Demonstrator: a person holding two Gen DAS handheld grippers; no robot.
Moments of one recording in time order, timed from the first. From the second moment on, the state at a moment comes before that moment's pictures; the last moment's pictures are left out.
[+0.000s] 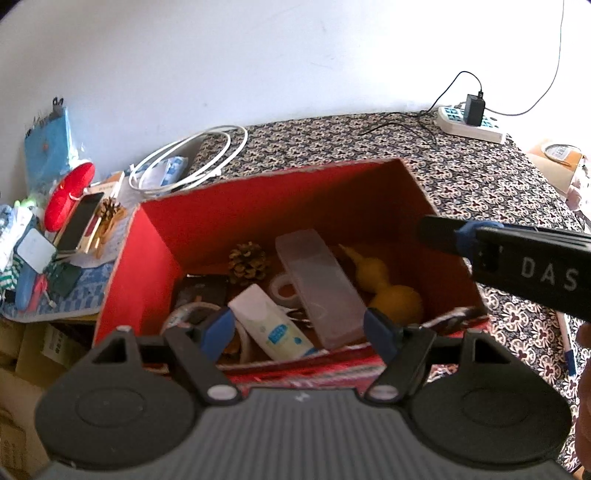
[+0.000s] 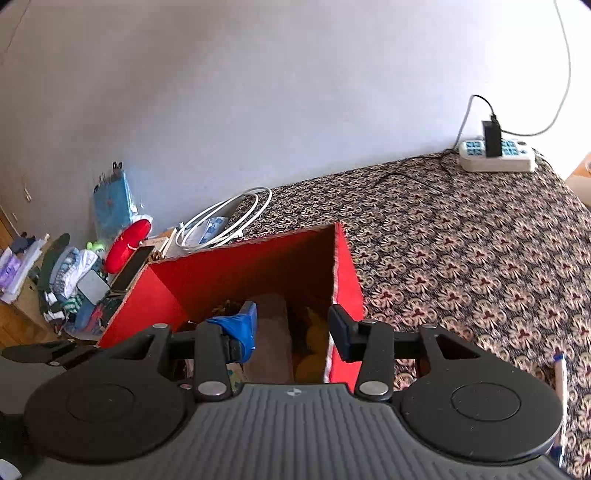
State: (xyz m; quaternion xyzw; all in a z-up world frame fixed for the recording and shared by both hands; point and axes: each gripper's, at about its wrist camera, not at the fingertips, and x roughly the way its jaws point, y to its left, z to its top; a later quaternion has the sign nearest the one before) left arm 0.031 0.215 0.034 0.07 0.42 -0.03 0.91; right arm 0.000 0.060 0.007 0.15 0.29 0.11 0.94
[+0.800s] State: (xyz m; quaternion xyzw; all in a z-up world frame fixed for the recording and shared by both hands) left arm -0.023 0.113 0.030 0.10 0.40 -0.06 0.91; right arm -0.061 -0.028 -0.016 0.19 0.31 0.08 0.93
